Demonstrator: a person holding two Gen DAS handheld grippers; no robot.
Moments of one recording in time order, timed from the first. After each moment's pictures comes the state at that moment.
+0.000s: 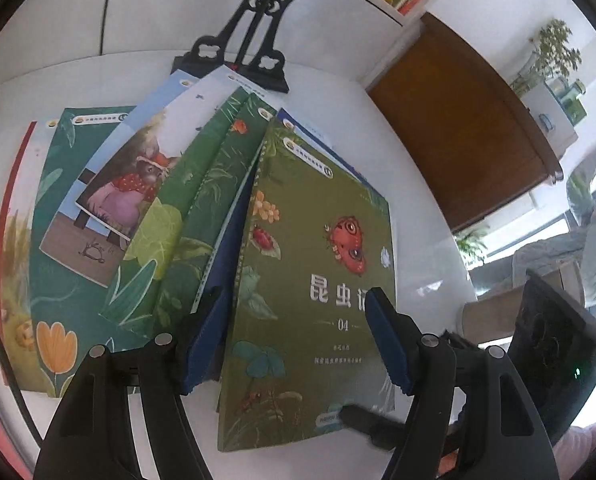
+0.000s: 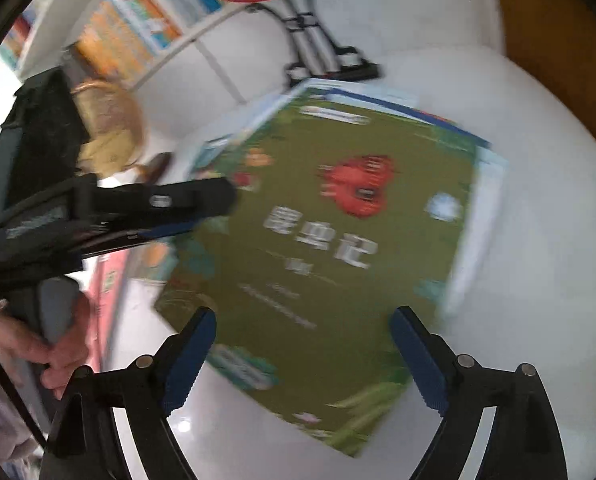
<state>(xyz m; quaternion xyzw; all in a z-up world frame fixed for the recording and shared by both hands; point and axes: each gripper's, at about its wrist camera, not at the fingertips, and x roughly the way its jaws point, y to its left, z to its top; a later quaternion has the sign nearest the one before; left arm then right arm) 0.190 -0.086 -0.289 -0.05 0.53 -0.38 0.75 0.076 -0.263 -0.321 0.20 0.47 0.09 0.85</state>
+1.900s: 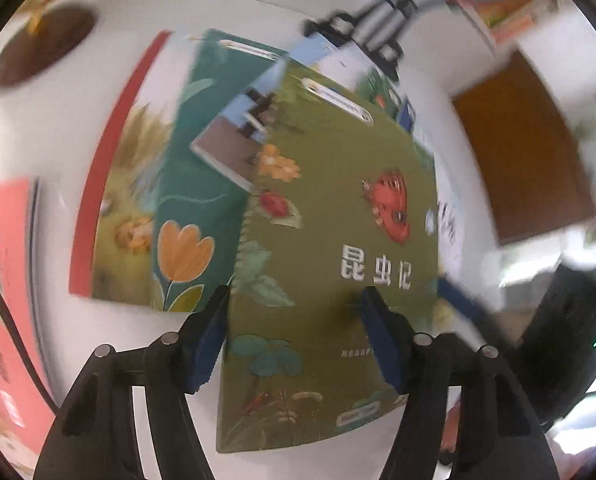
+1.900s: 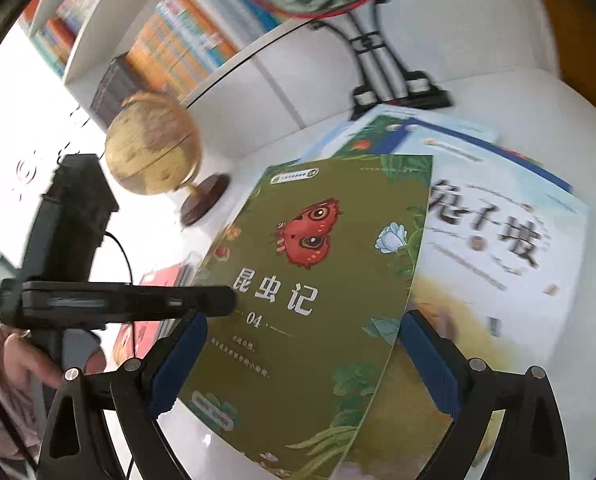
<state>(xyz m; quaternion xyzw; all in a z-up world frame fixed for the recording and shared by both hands) 0.205 -0.003 -0.321 -0.12 0.60 -0.26 0.75 0.107 -0.237 -0.325 0.22 0.41 0.17 0.87</state>
